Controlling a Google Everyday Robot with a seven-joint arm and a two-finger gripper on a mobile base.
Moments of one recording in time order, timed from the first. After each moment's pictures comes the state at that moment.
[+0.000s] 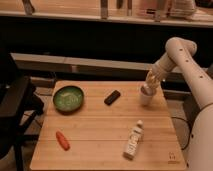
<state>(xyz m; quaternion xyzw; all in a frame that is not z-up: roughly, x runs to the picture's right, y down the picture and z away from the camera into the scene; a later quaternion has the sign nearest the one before) 0.279 -0.028 0.818 -0.22 -0.21 -0.25 0.92</state>
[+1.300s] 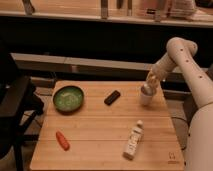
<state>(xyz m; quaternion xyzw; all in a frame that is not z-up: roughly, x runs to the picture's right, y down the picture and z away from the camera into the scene) 0.282 -0.028 0.823 -0.22 -0.22 -0.26 0.91</state>
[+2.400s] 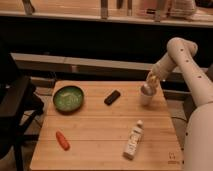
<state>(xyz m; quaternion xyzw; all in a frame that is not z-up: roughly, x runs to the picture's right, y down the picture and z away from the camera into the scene) 0.284 -0.028 0.827 -0.22 -0.23 -0.28 0.91</state>
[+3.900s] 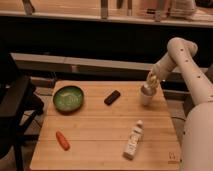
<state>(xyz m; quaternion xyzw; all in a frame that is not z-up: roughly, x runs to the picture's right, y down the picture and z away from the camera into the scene) 0.286 -0.027 0.830 -0.21 -0.25 -0.30 0.90</state>
